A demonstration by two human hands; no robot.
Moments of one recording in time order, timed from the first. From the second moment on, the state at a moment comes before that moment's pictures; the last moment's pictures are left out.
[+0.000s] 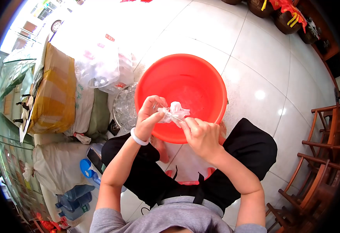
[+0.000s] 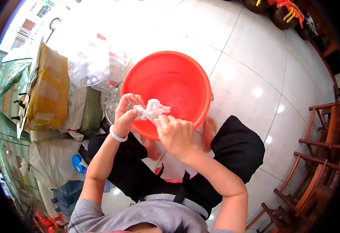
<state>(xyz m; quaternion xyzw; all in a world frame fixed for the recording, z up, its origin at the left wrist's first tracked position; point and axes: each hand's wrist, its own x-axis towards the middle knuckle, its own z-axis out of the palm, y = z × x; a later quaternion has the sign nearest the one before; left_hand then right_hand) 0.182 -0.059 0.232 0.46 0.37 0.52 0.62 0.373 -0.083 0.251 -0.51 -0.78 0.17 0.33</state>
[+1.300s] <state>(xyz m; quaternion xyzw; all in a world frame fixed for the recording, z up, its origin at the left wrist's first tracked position) 0.179 -0.063 0.226 0.47 0.41 0.46 0.63 0.398 -0.078 0.259 -0.46 -0.81 0.15 0.32</state>
